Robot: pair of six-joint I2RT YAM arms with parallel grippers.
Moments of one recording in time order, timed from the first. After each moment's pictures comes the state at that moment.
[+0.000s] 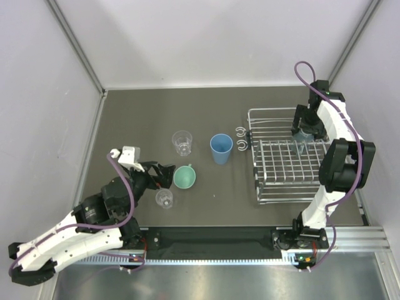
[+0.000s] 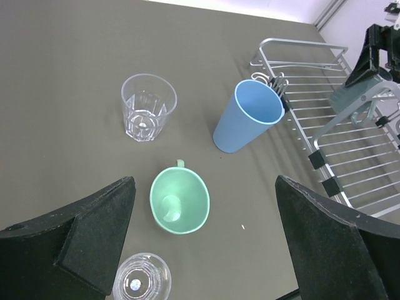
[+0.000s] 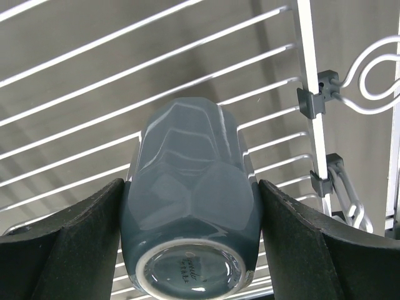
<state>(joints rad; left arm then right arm) -1.07 0.42 0.70 -0.48 -0.67 -0.50 -0.11 1.81 1.58 -0.99 0.14 0.19</state>
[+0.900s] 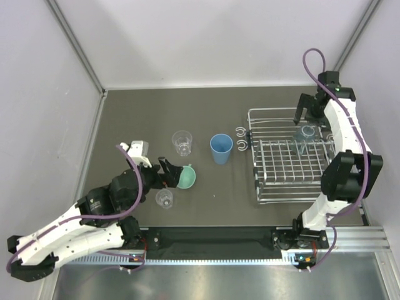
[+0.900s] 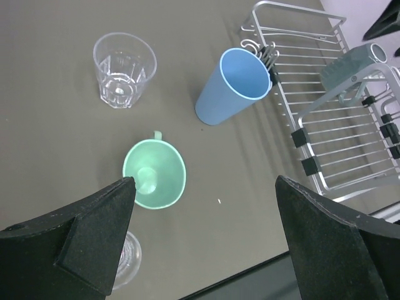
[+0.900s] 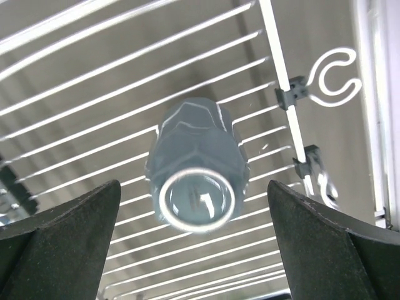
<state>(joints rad) -1.07 0.57 0.81 -0.60 -0.60 -0.68 -0.11 1.71 1.63 -1.02 0.13 0.20</state>
